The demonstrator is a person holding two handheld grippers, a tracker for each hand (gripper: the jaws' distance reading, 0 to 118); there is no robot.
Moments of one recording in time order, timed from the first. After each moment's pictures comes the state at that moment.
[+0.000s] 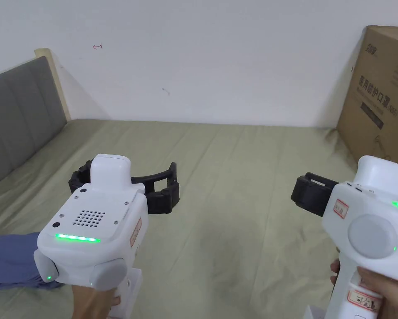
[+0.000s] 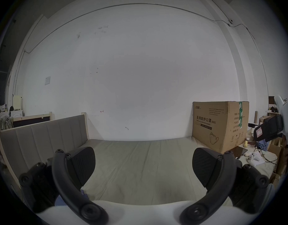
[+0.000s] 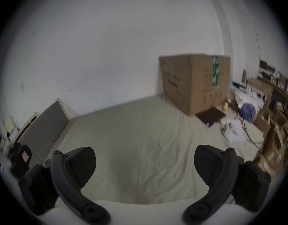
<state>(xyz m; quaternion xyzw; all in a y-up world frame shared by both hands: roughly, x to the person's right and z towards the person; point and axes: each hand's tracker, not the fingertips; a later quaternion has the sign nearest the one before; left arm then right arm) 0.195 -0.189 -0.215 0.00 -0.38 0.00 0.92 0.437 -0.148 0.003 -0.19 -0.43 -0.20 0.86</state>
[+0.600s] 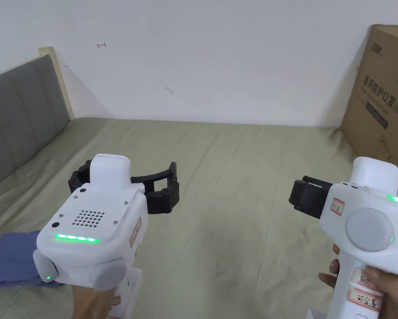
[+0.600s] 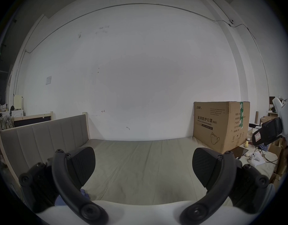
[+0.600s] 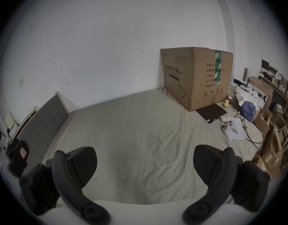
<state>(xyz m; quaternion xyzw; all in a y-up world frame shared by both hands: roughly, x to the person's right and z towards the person) 0.191 -0.189 -0.217 0.00 -0.38 0.00 0.93 0.433 -0.150 -0.002 -0.20 -0.41 -0.18 0.87</state>
